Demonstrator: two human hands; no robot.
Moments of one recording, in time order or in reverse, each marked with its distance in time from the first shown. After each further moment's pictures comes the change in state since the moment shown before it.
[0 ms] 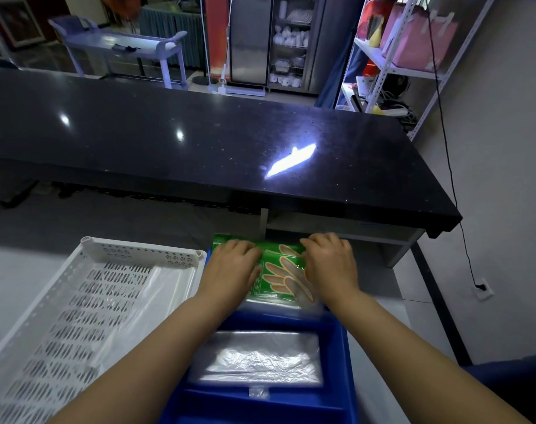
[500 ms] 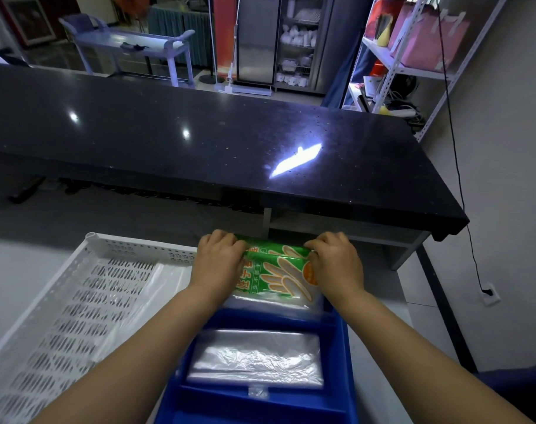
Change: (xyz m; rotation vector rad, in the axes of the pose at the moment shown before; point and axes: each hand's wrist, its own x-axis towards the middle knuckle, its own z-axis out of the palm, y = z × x) left_hand 0.002 -0.011 -0.015 0.135 0.032 -0.093; right_hand 0.000 0.006 -0.001 0.171 0.040 0.063
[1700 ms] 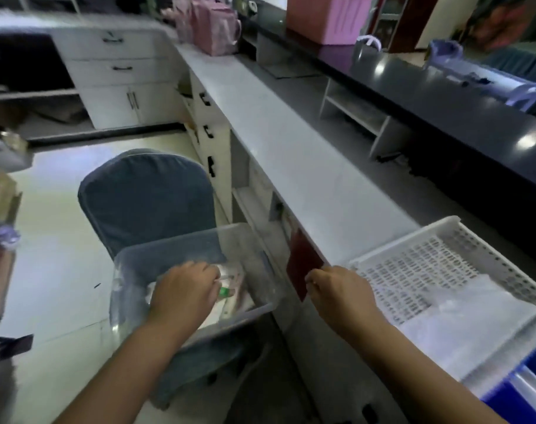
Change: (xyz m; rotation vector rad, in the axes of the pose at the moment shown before) left_hand -0.568 -0.185 -0.192 0.293 0.069 -0.990; right_hand -0.227 -0.468 0.071 0.036 -0.389 -1.089
